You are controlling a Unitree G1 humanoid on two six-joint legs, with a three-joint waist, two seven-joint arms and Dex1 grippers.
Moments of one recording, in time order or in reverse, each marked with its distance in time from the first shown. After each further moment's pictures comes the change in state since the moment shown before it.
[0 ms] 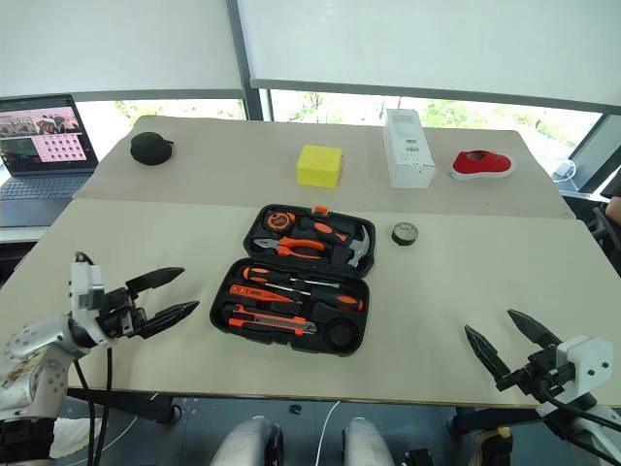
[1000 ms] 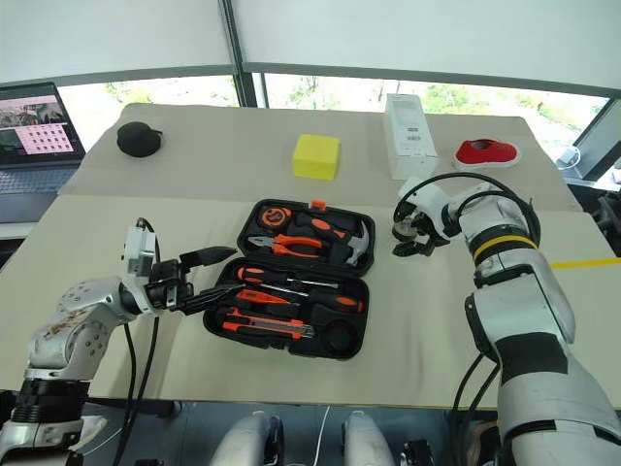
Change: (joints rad) left arm -0.210 -0.020 -0.193 -0.085 0.013 0.125 0.047; right arm -1.584 -0.055 0.915 1.399 -0.720 0.201 0.268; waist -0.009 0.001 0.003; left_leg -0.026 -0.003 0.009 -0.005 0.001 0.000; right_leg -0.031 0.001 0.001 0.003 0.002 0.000
